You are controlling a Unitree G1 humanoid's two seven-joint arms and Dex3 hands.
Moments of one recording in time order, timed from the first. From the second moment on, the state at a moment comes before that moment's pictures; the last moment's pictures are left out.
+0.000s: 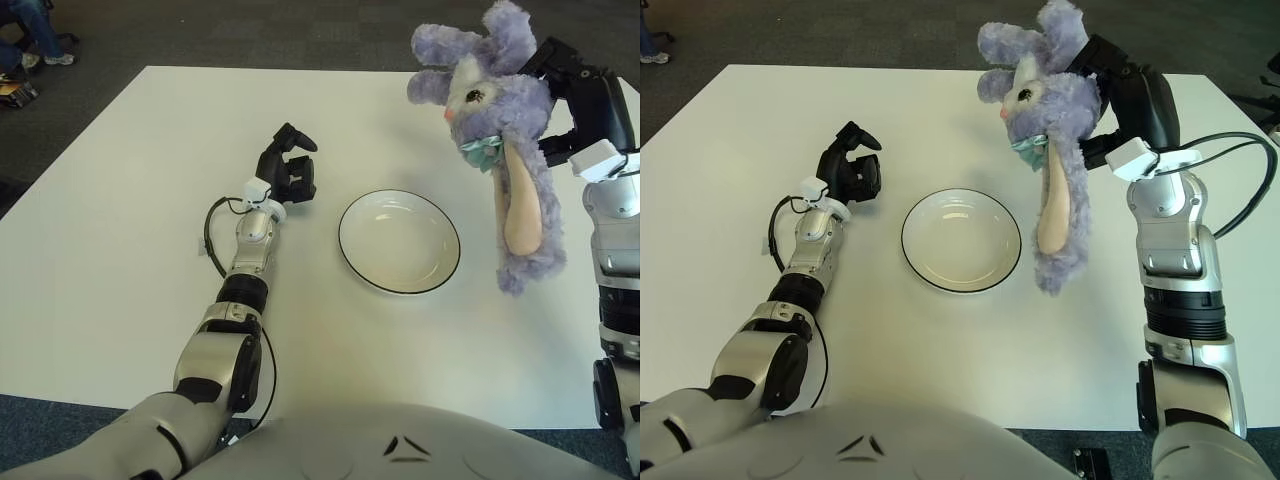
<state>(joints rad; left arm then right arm) -0.50 -0.04 0.09 0.76 -0.05 -0.62 -0.13 -0.35 -0.59 -0.14 -0.15 -0.20 -0.17 0.10</state>
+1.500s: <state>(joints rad) -0.52 -0.04 0.10 0.80 -0.05 -0.62 -0.13 -0.20 -0.48 -0.11 -0.33 -0.07 -0.23 0.29</state>
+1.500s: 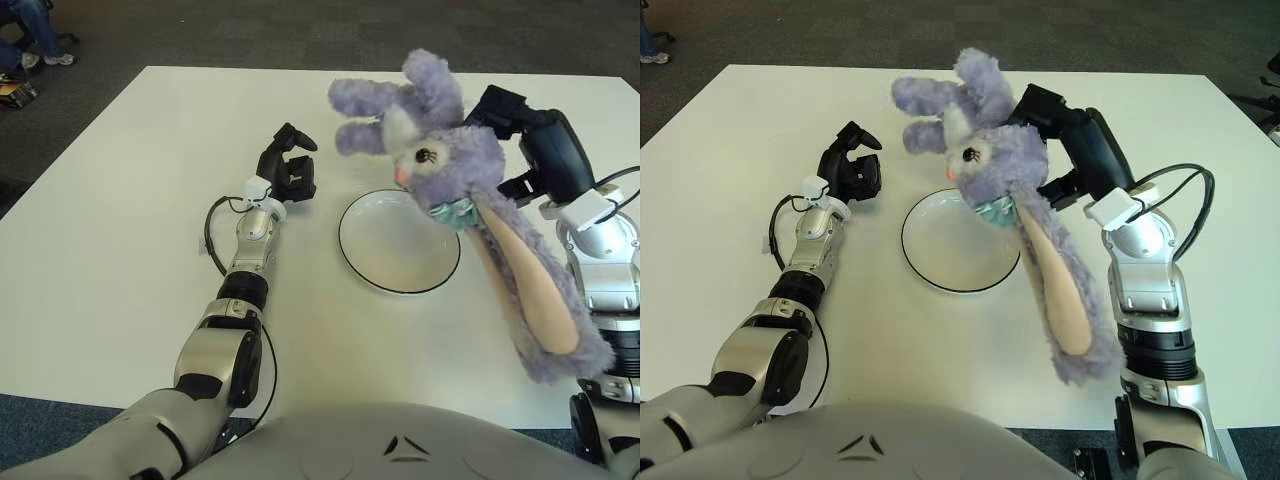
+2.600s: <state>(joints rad) -0.54 -0.04 0.10 0.83 -0.05 -0.65 -0.13 -0.14 -0.48 -0.09 -0.39 -0.06 -0.19 0.39</state>
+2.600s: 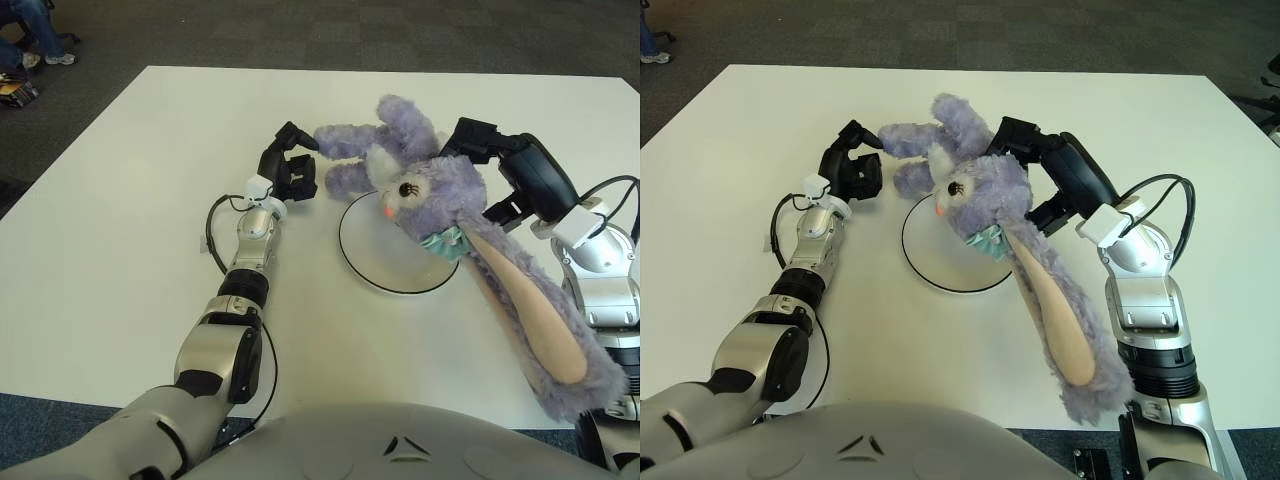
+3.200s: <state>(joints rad) -0.55 -0.04 0.10 0.85 -0.05 -0.67 -0.14 -0.13 -0.48 -0.08 -0.40 -0.14 -0.18 0.38</state>
